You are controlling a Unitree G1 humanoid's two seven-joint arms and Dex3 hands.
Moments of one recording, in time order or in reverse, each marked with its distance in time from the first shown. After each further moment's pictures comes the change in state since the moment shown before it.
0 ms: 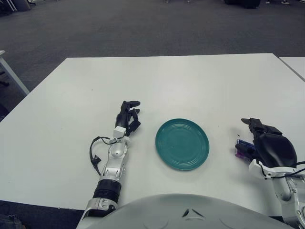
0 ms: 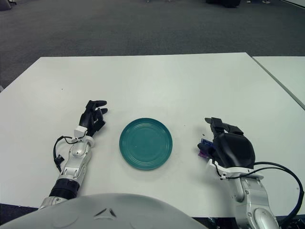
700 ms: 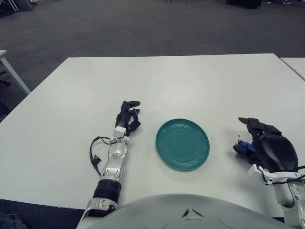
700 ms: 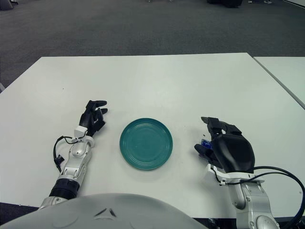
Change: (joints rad) left arm 0.000 0.000 0.000 0.000 0.004 0.000 0.000; right arm 0.075 -0.014 0.016 -0.104 -0.005 0.005 -0.009
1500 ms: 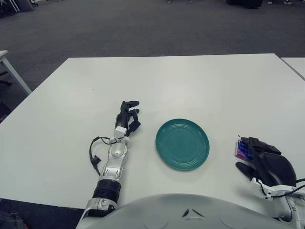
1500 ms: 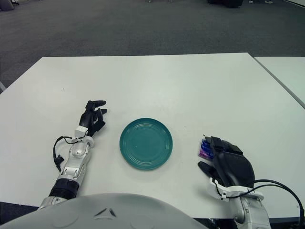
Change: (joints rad) left arm 0.001 0.006 0.004 0.003 0.038 0.004 0.017; right arm 0.051 -0.011 0.056 0.240 0.040 0.032 -0.131
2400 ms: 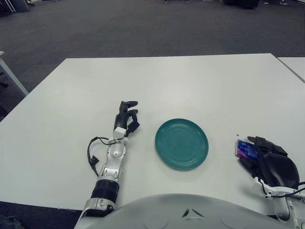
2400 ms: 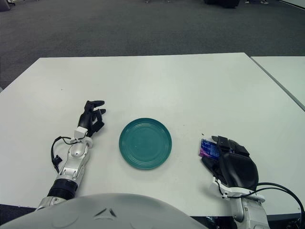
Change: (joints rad) left arm -0.001 0.020 -0.001 0.021 0.039 -0.028 0.009; right arm -0.028 -0.013 0.036 0.049 0.038 0.086 -0.106
